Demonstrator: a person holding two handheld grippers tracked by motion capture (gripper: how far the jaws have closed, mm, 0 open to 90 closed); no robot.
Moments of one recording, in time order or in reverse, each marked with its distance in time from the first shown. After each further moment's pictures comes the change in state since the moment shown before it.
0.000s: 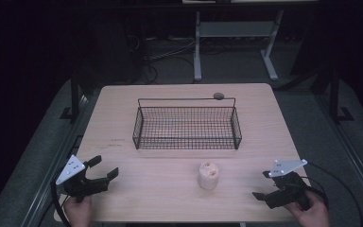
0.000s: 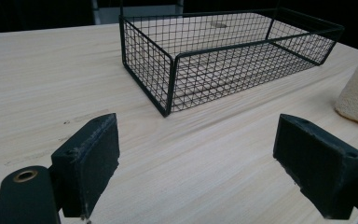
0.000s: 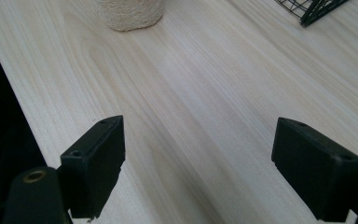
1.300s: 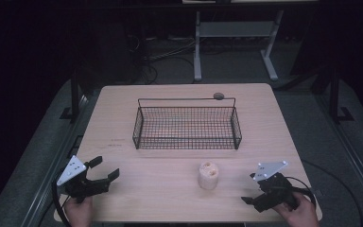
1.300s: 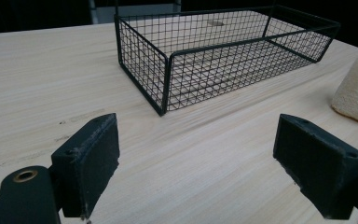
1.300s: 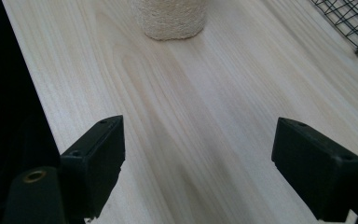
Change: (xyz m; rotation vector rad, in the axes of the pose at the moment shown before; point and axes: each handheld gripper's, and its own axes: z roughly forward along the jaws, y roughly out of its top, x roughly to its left) left arm -0.004 0.000 -0.001 0.005 -0.005 0.011; right arm 0.023 0.023 0.018 0.052 0.041 -0.098
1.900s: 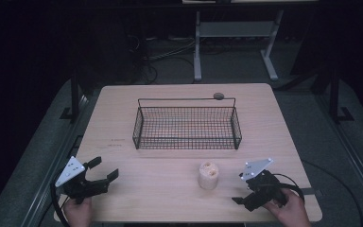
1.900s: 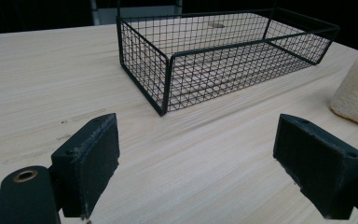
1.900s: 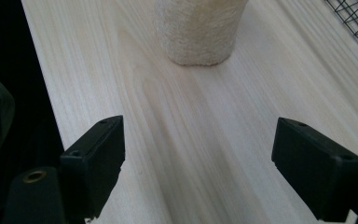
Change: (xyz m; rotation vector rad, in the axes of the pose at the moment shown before) left arm -0.001 -0.001 -0.003 -0.011 0.004 -0.008; right arm 0.006 0.024 0.016 0.019 0.055 -0.070
